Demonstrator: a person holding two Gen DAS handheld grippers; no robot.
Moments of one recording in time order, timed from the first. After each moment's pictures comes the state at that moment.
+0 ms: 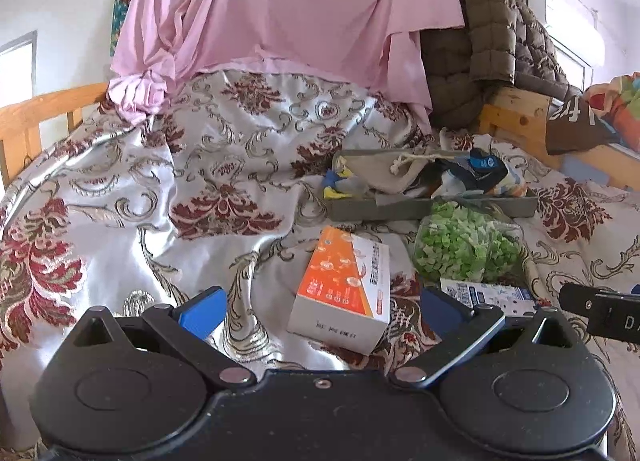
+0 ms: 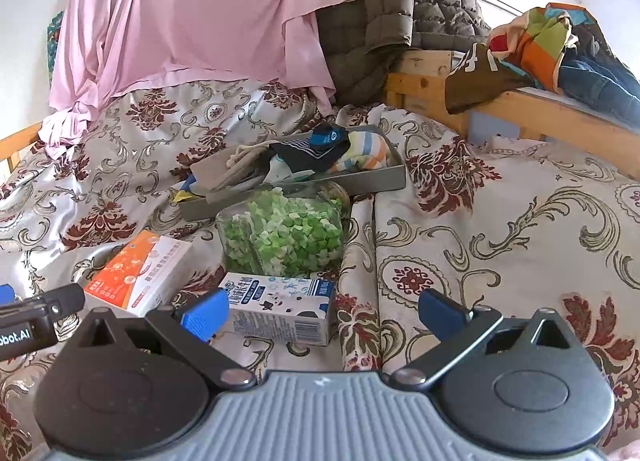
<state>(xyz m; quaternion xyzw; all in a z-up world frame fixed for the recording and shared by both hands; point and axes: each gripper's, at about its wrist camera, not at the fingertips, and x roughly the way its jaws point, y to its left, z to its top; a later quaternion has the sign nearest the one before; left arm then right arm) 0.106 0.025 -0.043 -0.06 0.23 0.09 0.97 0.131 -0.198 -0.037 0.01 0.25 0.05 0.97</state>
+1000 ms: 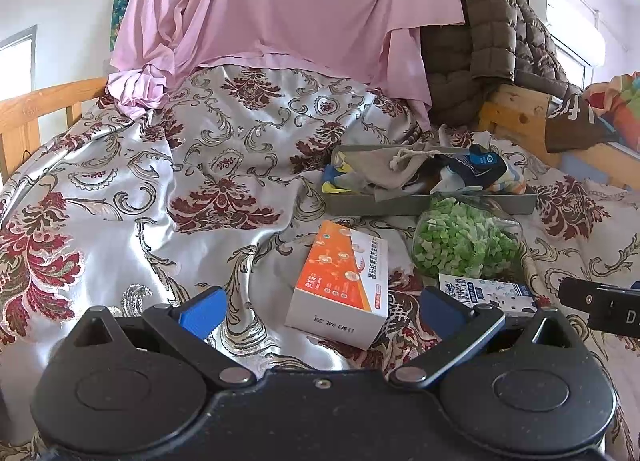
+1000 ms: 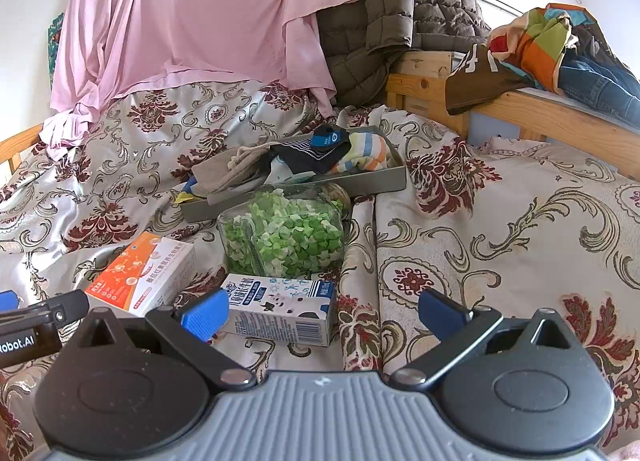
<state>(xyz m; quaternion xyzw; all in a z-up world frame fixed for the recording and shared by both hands) 0.105 0.024 -0.045 -0.06 0.23 0.09 0.97 0.131 -0.198 -0.037 0.01 0.25 0.05 0.97</state>
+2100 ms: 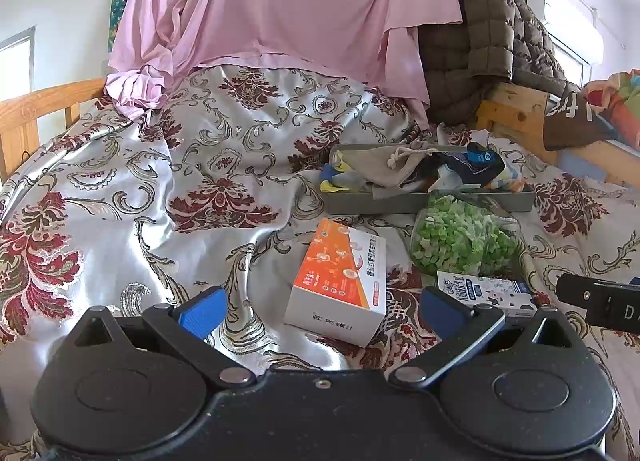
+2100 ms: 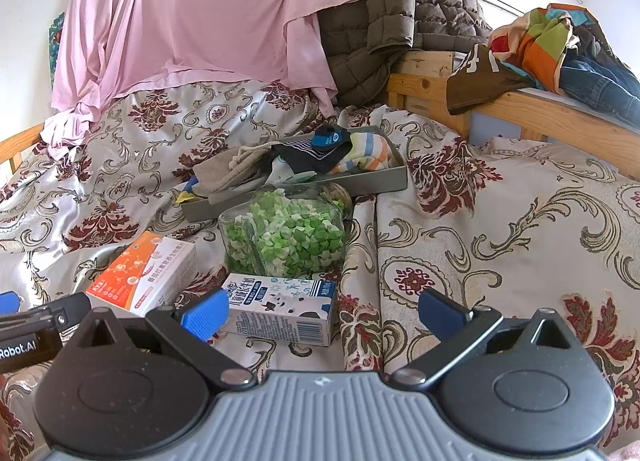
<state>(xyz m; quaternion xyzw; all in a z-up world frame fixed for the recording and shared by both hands) 0.104 0.023 -0.045 -0.06 0.23 0.09 0.97 0.130 -0.198 -0.037 0.01 0.25 0.05 0.97</state>
